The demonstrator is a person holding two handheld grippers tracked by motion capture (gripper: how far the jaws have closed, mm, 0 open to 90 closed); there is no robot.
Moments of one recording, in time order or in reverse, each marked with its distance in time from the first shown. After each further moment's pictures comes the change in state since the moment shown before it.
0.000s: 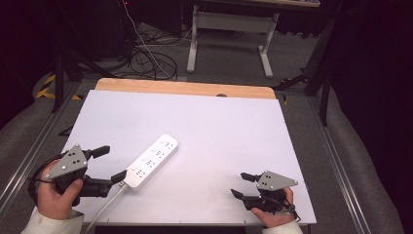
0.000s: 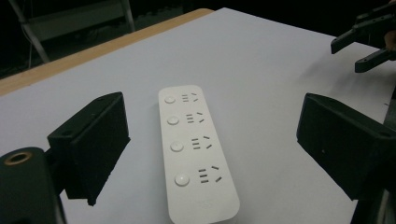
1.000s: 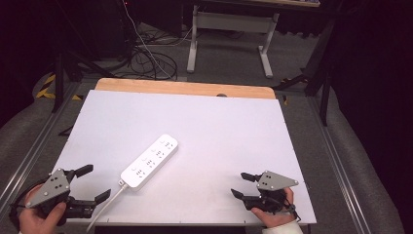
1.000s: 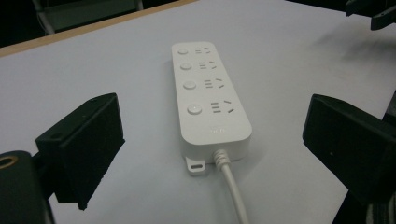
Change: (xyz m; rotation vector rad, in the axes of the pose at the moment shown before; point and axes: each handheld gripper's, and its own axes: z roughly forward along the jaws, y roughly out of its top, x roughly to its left) left arm 0.002 -0.067 -0.026 0.002 0.033 -0.026; right arm 0.000 0.000 0.000 -0.003 -0.002 -0.001
